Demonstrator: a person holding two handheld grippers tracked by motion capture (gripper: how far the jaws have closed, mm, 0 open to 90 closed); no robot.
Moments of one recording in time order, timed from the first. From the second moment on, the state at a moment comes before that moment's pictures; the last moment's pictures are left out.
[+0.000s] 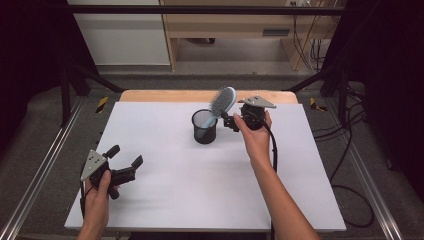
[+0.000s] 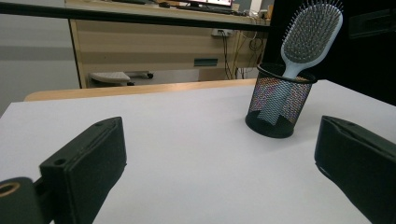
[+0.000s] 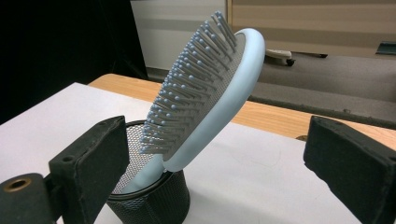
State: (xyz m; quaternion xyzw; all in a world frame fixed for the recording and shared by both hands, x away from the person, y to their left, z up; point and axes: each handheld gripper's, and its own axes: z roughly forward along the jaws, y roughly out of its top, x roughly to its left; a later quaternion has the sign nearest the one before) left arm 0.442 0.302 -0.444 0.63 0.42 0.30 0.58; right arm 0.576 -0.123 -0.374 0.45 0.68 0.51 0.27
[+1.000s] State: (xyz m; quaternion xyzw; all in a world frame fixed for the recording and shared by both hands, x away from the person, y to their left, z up) left arm 0.436 0.308 -0.439 0.64 0.41 0.31 0.57; right arm 0.561 -0.134 -0.352 0.42 0.66 0.54 0.31
